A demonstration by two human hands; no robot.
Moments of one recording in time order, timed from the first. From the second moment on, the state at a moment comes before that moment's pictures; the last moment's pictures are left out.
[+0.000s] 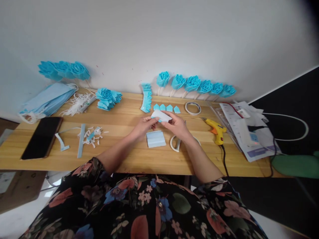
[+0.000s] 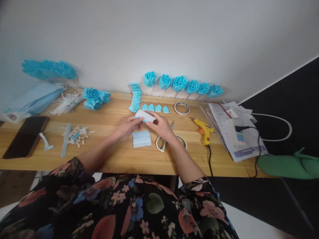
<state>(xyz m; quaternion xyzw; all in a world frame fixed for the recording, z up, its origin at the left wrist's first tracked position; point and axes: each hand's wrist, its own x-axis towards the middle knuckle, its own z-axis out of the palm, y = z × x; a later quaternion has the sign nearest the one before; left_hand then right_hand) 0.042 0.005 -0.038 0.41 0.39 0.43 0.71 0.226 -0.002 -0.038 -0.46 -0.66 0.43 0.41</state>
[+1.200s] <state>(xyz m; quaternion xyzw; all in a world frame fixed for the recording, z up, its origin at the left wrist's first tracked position) 0.039 0.010 -0.035 0.31 0.35 0.45 0.76 0.232 -0.004 -0.022 -0.40 -0.84 0.09 0.36</state>
